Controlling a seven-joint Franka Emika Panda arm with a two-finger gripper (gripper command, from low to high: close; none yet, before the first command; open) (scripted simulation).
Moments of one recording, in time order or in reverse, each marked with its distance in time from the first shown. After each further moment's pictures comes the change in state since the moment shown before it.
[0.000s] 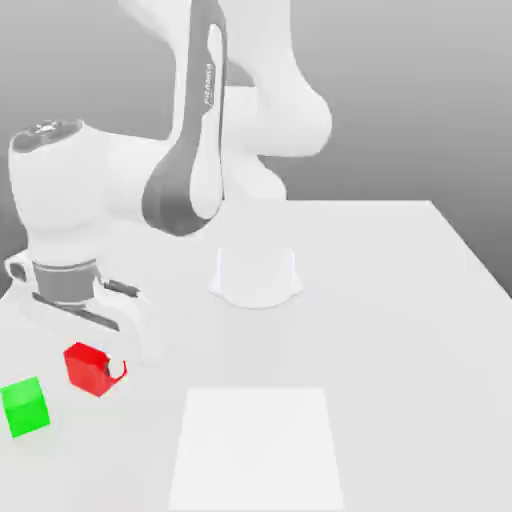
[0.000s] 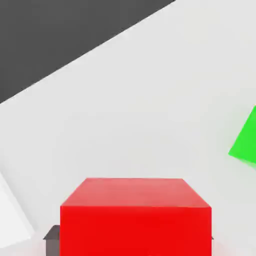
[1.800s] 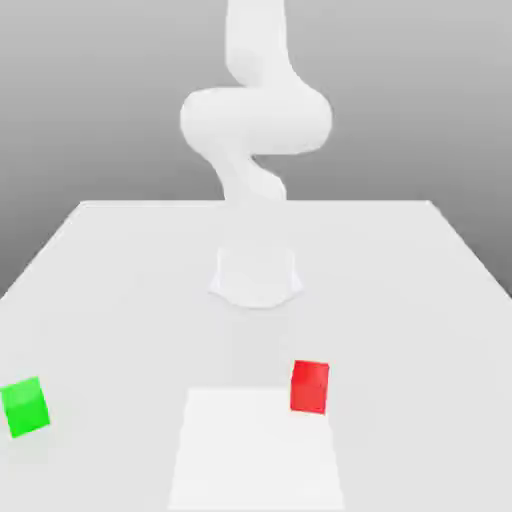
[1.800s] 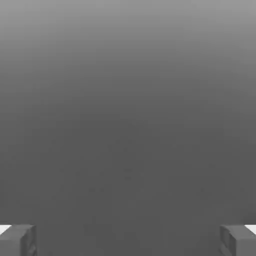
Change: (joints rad) arm 0.426 -0.823 0.232 0.183 -0.037 -0.272 0.141
